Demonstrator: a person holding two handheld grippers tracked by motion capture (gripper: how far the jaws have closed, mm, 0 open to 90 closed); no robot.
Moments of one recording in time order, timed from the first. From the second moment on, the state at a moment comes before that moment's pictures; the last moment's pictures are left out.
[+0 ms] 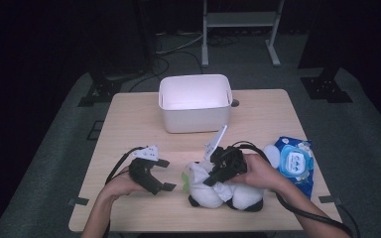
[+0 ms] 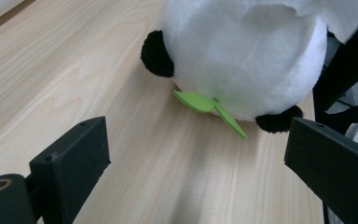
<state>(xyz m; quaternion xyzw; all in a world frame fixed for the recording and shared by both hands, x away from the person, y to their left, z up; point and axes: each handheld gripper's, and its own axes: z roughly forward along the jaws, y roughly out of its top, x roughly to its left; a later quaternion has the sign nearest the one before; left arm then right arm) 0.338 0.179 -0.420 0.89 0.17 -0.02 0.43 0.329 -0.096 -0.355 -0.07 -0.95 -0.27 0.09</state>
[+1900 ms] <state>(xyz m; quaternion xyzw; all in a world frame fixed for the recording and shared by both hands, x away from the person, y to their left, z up) 0.333 0.145 -0.418 0.89 0.13 -0.04 0.44 0.335 -0.205 -0.355 -0.20 -0.93 -0.32 0.03</state>
